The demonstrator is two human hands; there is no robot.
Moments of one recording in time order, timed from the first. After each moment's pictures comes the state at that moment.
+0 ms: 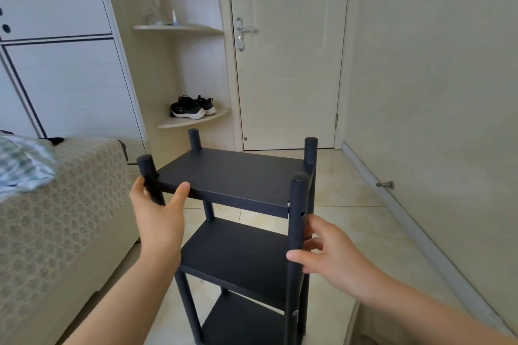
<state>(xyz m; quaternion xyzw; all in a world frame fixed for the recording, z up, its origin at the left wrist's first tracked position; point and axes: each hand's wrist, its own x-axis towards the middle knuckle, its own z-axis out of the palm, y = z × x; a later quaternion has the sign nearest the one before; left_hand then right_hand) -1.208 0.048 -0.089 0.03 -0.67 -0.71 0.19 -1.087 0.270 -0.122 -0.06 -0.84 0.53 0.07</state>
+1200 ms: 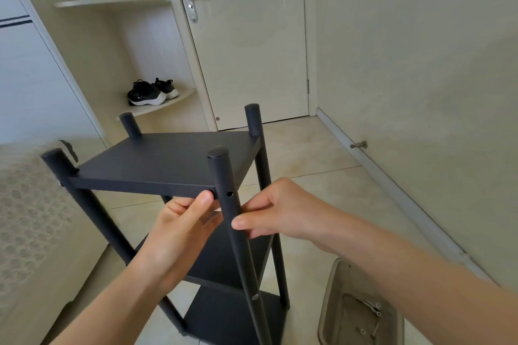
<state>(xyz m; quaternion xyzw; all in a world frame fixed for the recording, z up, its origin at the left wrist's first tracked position) -1.172 0.123 -0.117 -0.24 -0.63 -0.72 -0.17 -1.100 0.301 -0.096 -0.02 -0.84 0.55 -0.02</state>
